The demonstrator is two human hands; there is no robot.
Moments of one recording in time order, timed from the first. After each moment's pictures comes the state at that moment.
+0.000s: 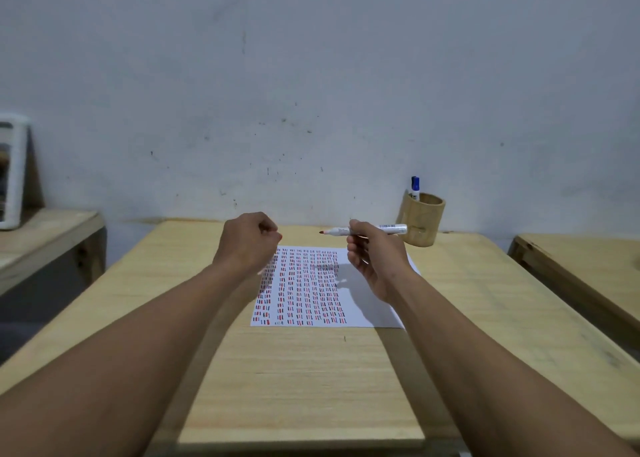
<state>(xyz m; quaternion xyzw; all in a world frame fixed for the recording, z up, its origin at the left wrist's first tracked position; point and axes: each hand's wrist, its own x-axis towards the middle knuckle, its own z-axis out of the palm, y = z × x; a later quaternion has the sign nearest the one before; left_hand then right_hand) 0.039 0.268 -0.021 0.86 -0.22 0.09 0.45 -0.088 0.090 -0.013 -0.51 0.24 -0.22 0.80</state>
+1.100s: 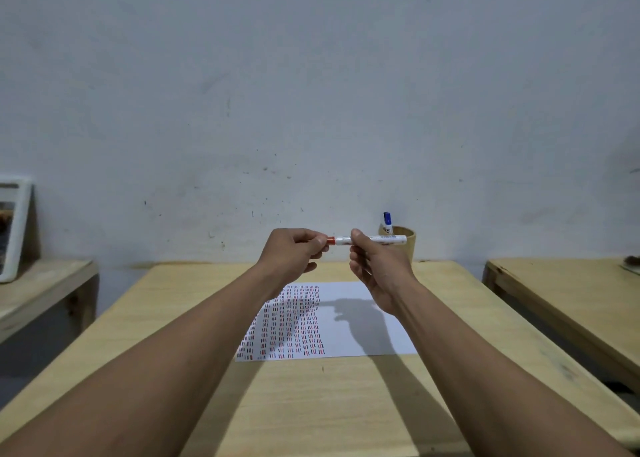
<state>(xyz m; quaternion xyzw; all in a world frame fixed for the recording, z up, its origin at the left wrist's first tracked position) -0.038 0.211 0.049 0.71 -0.27 -0.12 0.64 -0.128 0.076 0.037 -0.48 0.18 -0.27 0.81</state>
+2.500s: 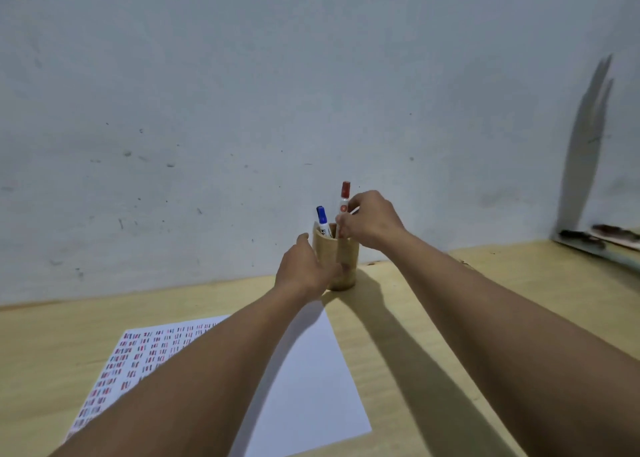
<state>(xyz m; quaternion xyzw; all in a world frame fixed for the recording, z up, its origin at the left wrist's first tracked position) 0.007 -0.016 -0.020 0.83 -0.31 -0.09 0.44 -0.054 -0.130 0.042 -0.86 0.30 -0.28 0.31</state>
